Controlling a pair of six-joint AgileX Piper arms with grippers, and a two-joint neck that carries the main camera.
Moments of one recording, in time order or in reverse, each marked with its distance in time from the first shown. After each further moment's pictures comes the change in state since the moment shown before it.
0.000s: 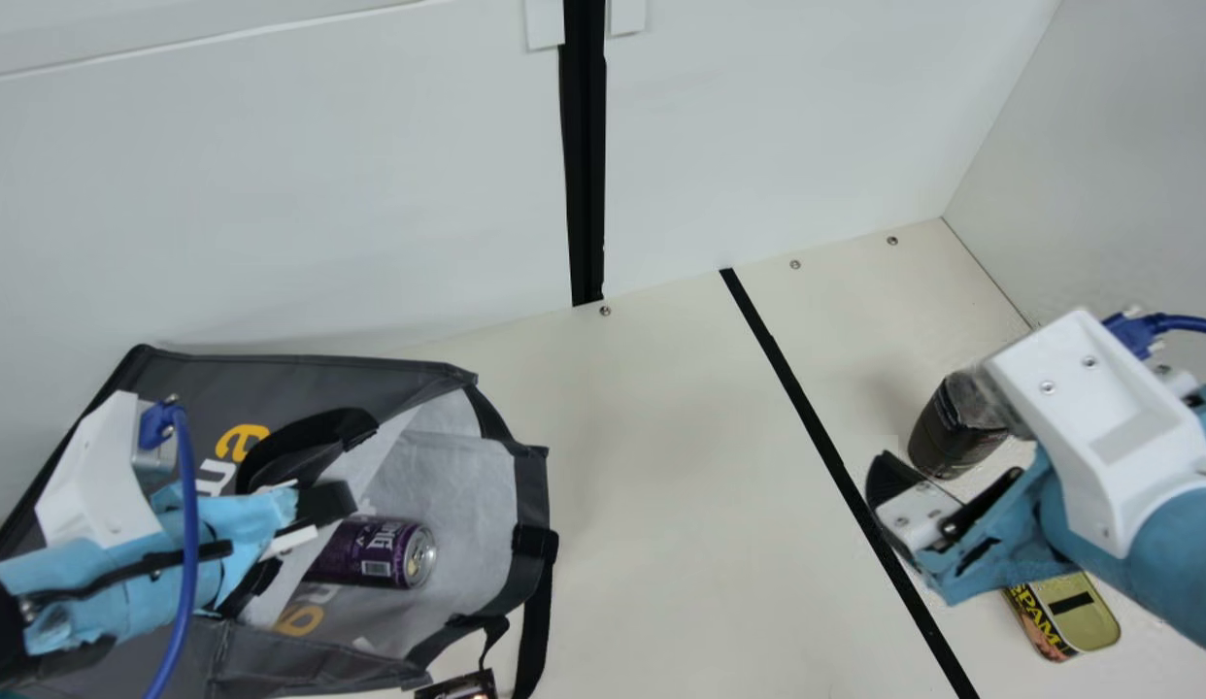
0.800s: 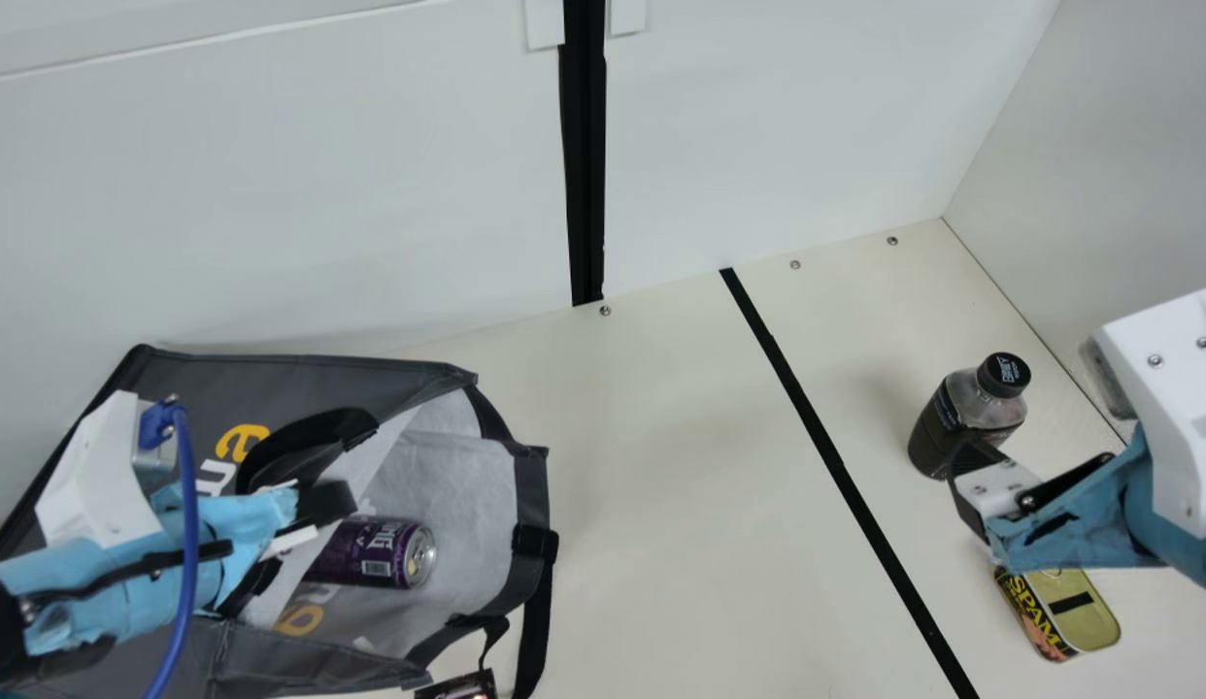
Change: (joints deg) left arm 0.0 0.0 0.0 0.0 0.0 0.0; right arm -14.5 0.8 -1.3 2.6 1.5 -2.5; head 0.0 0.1
